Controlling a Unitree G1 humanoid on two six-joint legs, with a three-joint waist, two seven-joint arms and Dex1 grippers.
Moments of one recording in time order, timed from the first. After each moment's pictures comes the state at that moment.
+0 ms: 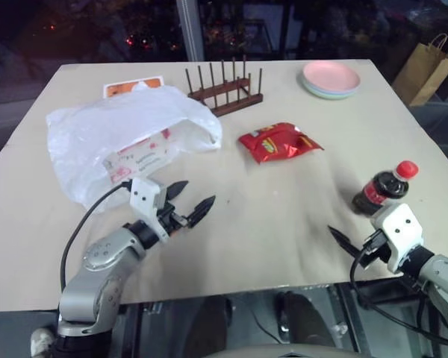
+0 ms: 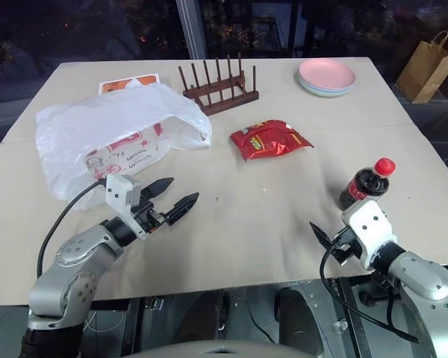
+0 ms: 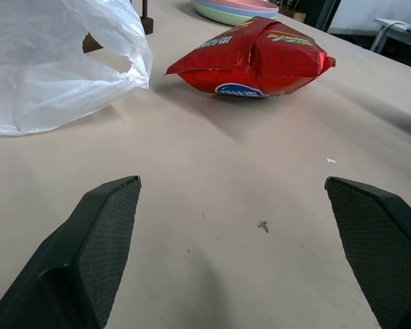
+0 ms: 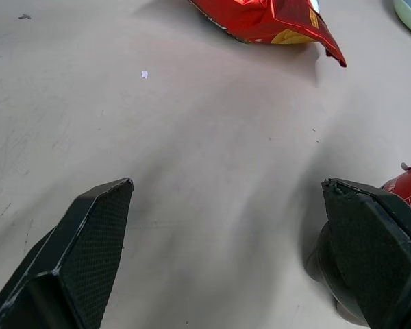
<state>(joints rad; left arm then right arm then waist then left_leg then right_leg) 0.04 0.45 0.19 -0.46 -0.49 0.49 -0.58 0.30 -0.56 -0.21 -0.77 0.23 0.54 0.58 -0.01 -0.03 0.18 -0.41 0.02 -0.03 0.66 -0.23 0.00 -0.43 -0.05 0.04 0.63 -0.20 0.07</state>
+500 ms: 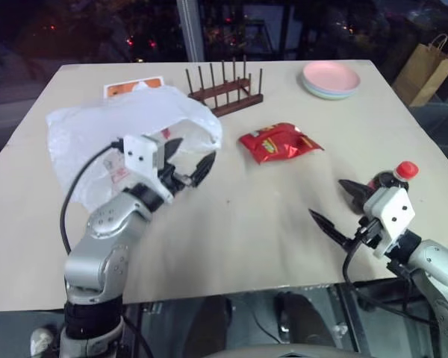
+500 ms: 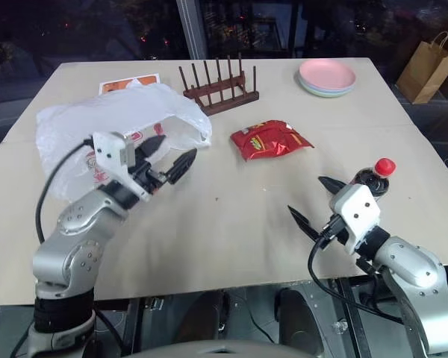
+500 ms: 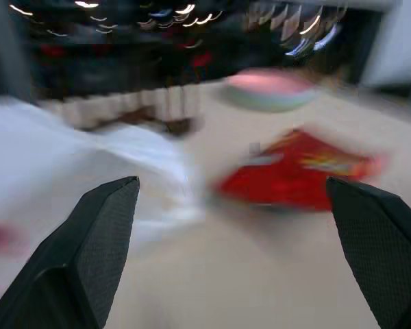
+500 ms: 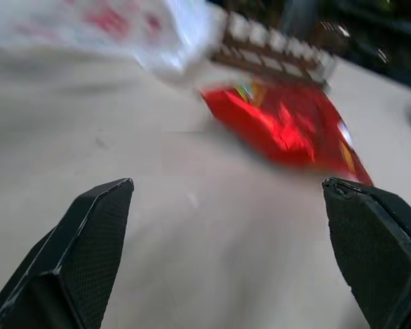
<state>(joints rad) -0.28 0.55 0.14 -0.46 -0.29 0.55 -0.29 0.11 -0.53 -0.11 -0.81 0.34 0.50 0.58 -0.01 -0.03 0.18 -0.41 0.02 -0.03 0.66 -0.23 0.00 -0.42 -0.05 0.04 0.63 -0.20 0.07</state>
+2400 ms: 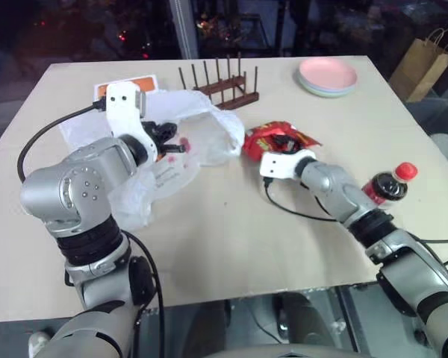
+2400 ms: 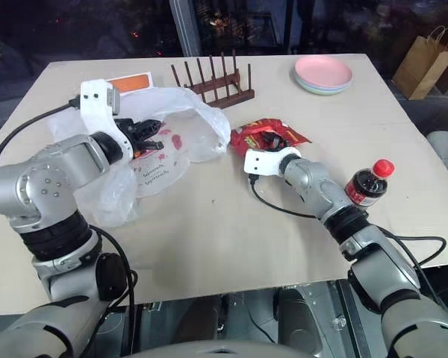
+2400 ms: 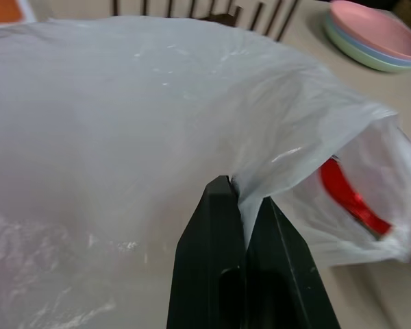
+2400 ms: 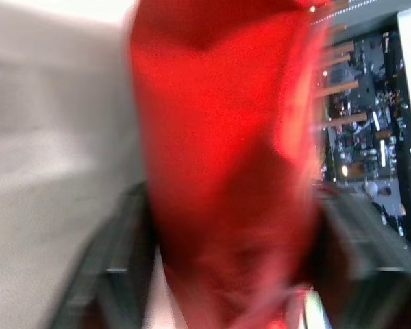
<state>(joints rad) -0.74 0.40 0.42 -0.36 -0.42 1.42 -0.17 -0.79 -0.39 0.52 0.45 -0.54 -0.04 0.28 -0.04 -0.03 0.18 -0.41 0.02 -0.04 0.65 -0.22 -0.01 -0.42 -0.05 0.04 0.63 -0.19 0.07</state>
